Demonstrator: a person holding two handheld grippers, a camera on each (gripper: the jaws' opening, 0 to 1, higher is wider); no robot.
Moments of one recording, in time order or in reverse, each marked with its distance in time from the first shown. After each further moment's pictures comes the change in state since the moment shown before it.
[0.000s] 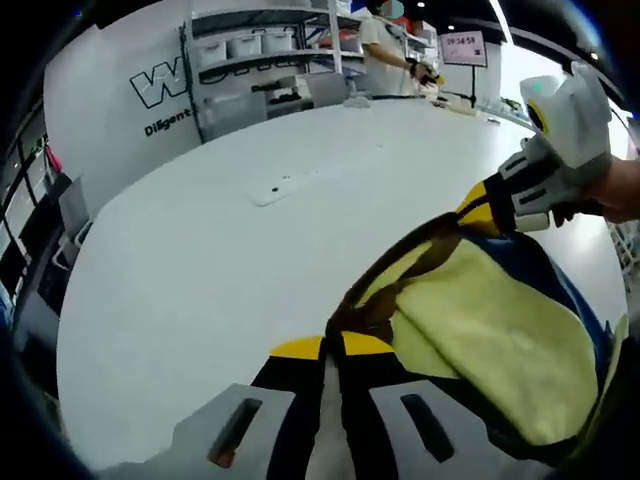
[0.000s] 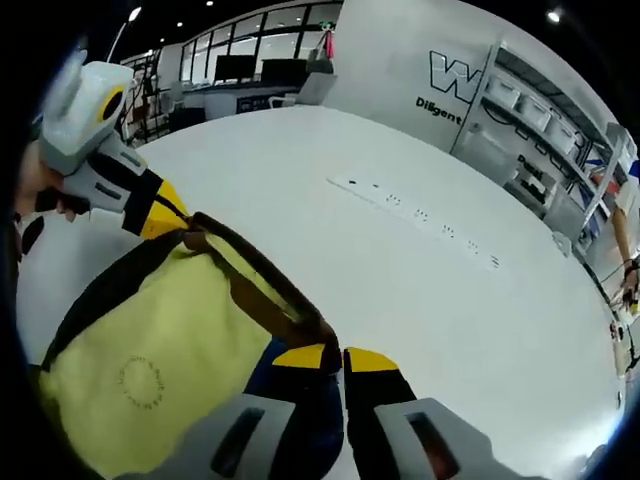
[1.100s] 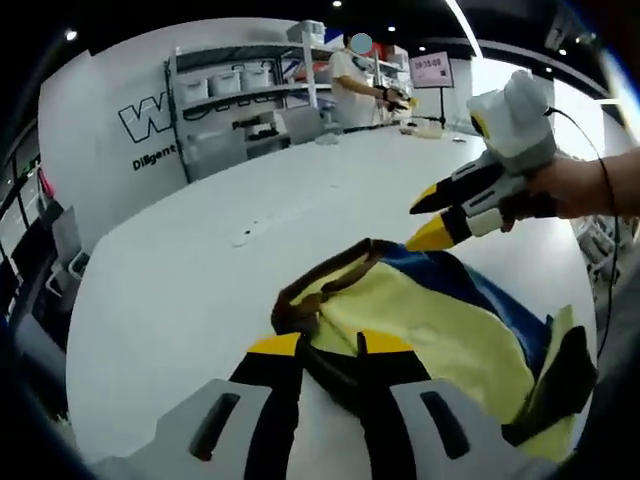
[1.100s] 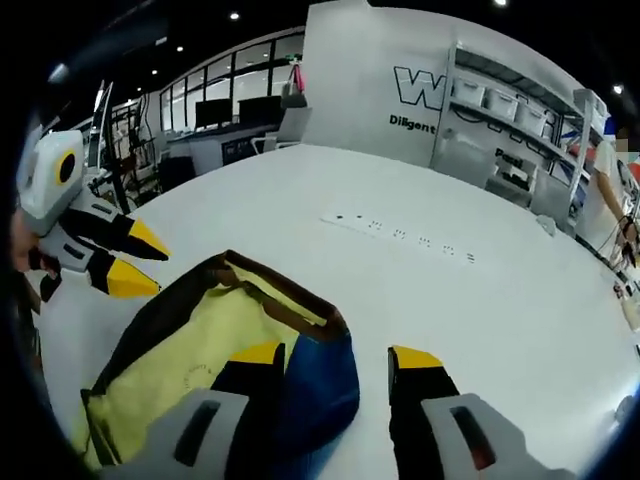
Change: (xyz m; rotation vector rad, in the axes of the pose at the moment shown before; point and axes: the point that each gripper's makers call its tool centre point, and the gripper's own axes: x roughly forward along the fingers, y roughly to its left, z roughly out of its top) left arm -0.080 -0.052 0.014 0.048 -0.140 -0.103; right arm -0.059 0.012 0.006 0.105 -0.096 0.016
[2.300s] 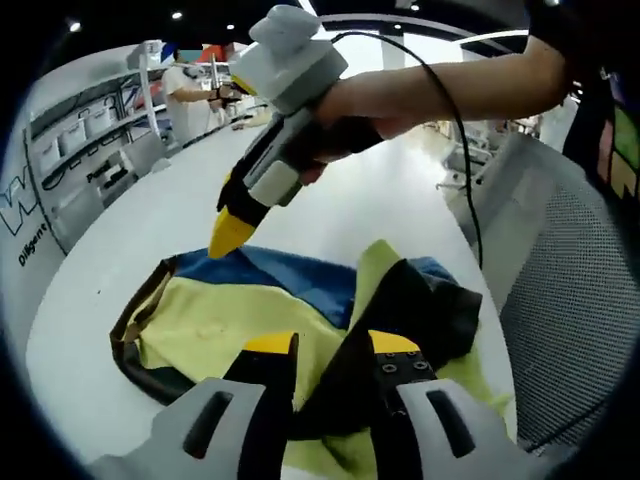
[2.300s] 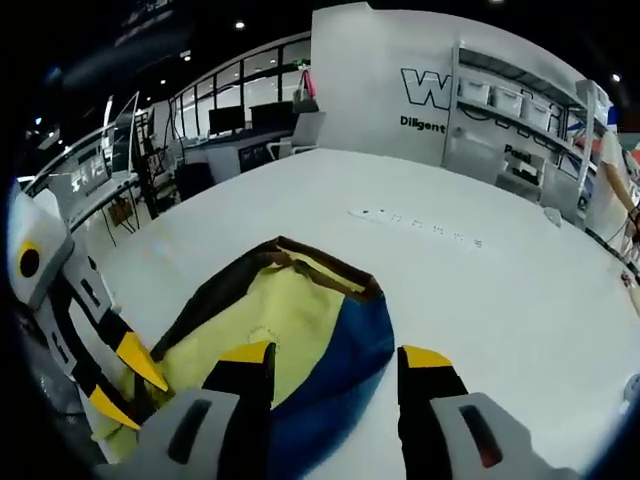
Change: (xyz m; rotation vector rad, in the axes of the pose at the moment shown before) left arm -0.048 -0.169 -0.044 0.431 0.063 -0.573; right arm -0.054 0.032 -0.025 0.024 -0.006 0.080
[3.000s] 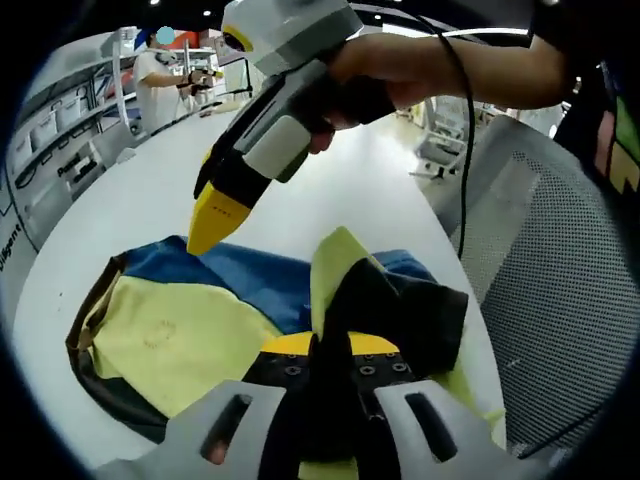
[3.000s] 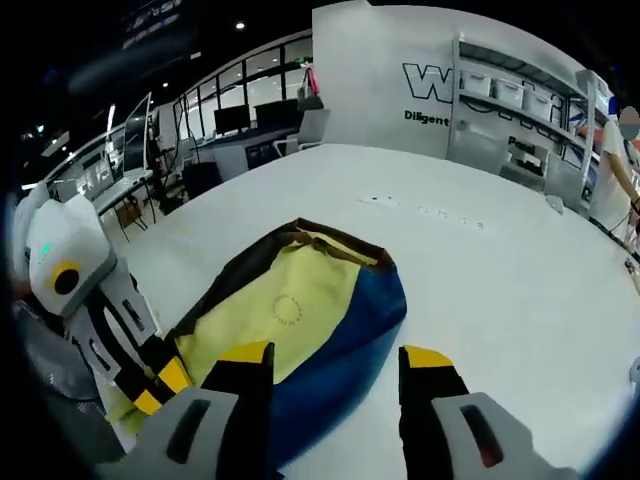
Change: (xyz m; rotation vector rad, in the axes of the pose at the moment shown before) left arm 0.025 -0.021 -0.005 -0.026 0.035 -0.090; right arm -0.030 0.017 -0.025 0.015 0.012 0.038
